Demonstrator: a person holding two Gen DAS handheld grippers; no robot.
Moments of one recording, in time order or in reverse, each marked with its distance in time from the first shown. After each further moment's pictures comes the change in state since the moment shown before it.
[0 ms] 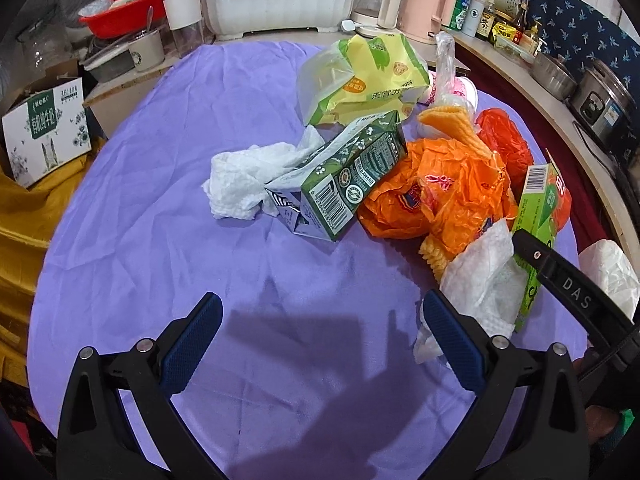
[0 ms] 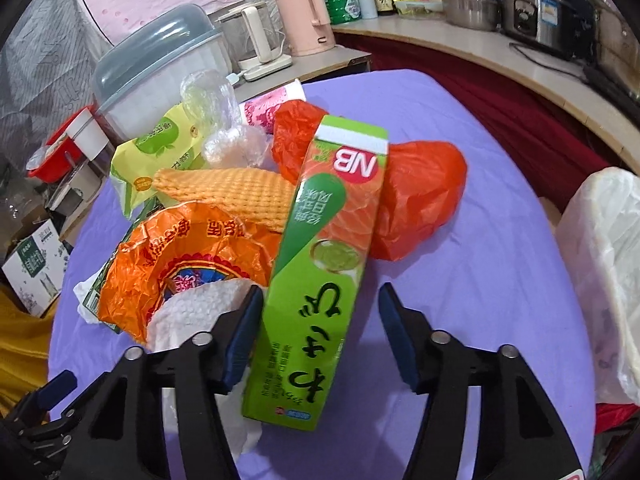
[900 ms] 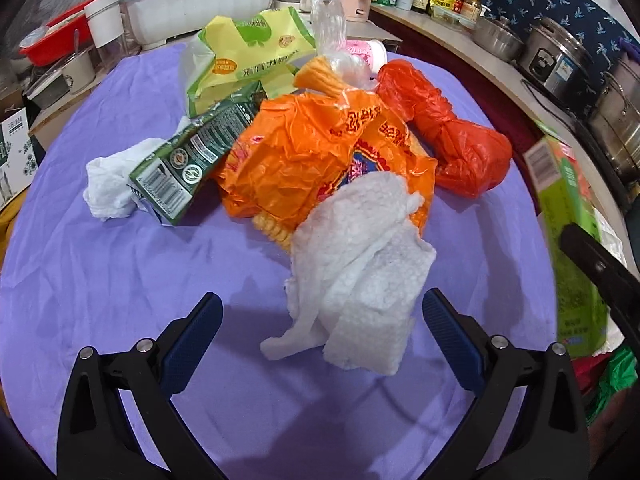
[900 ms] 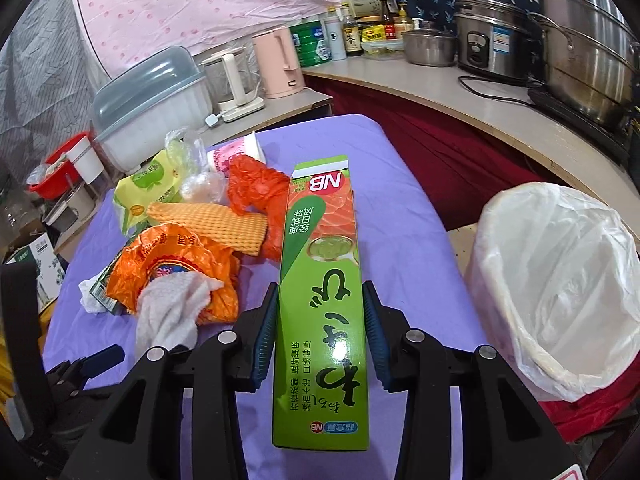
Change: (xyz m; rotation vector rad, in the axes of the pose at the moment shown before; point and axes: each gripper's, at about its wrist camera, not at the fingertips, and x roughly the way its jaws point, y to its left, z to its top) left arm 0.017 -0.080 -0.017 0.135 0.025 -0.122; right arm -0.083 -0.058 -0.016 0.006 -0.131 -0.080
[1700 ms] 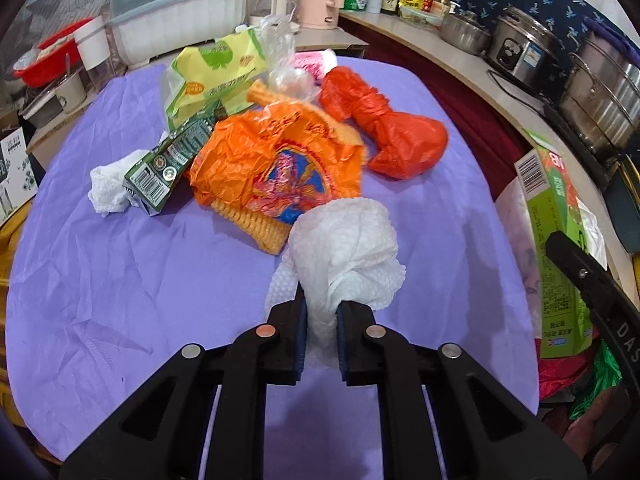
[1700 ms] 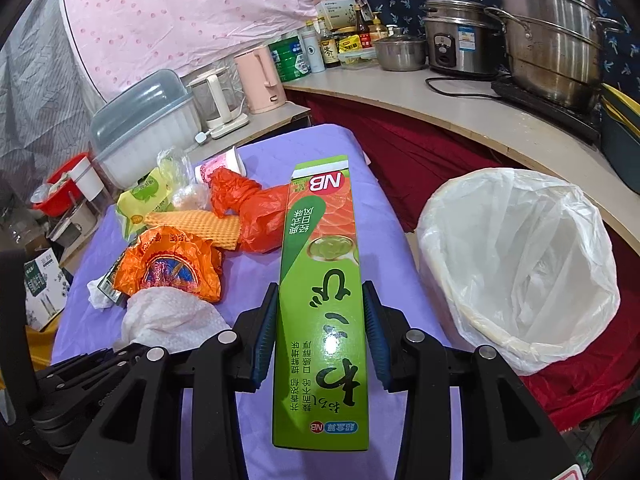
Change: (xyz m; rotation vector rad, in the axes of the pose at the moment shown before) left arm -0.046 -0.043 -0.023 0.067 -0.031 -0.031; right arm -0.047 -0.043 -0.020 0.060 -0.045 -0.001
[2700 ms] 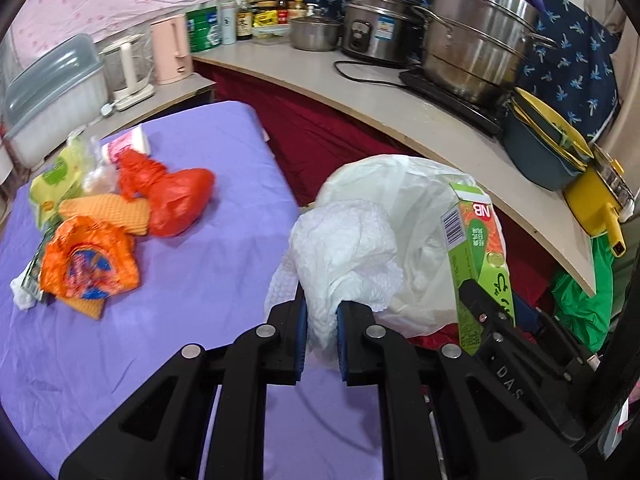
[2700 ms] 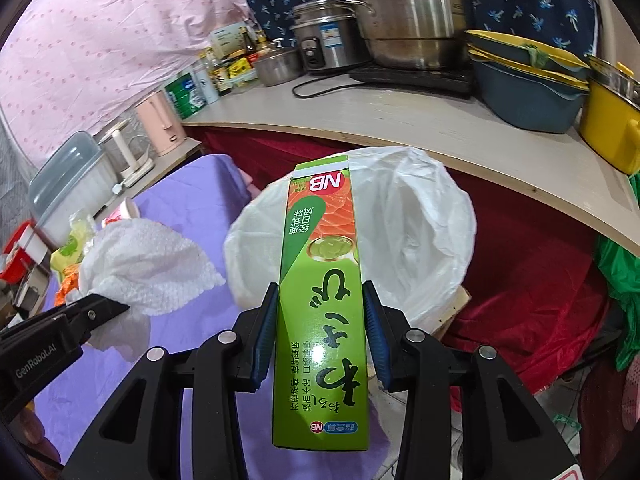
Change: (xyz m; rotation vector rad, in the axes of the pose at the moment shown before) left arm -0.030 -0.197 0.000 0.303 -0.065 -0.206; right arm -0.047 -0.157 -0.021 0.225 -0.051 -0.190
